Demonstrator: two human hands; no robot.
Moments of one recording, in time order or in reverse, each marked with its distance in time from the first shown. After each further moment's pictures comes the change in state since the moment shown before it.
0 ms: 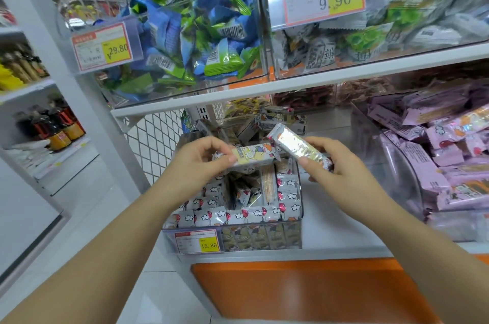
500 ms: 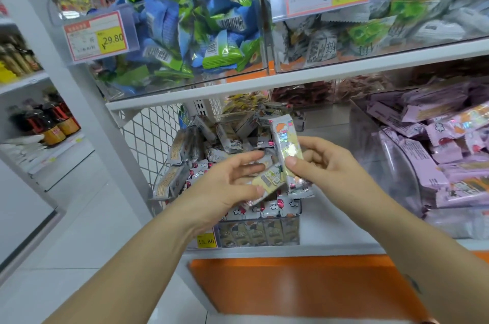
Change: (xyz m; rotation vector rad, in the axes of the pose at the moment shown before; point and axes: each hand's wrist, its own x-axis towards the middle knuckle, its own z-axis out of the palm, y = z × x) left_hand -0.026 0.005 0.040 -0.342 -0.260 -0.209; right_hand -0.006 -0.018 0.007 0.361 -0.131 0.103
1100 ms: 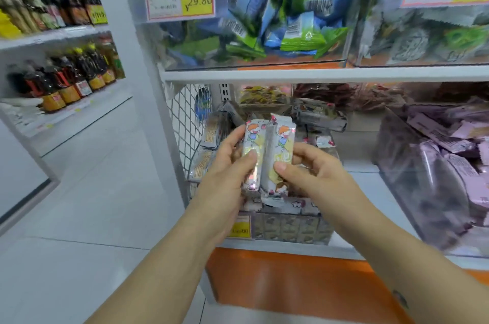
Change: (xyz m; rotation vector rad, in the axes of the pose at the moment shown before) left_hand -0.028 -0.018 -0.030 -0.416 0.279 0.219; right_hand 0.005 -0.011 0.085 0.103 -0.086 0.067
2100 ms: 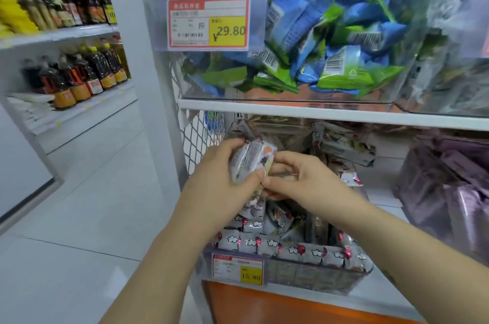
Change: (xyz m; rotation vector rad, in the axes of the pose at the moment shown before) left_hand 0.048 0.020 -0.044 0.997 0.211 0.178; right_hand 0.081 -0.010 0.012 -0.276 -0.231 0.053
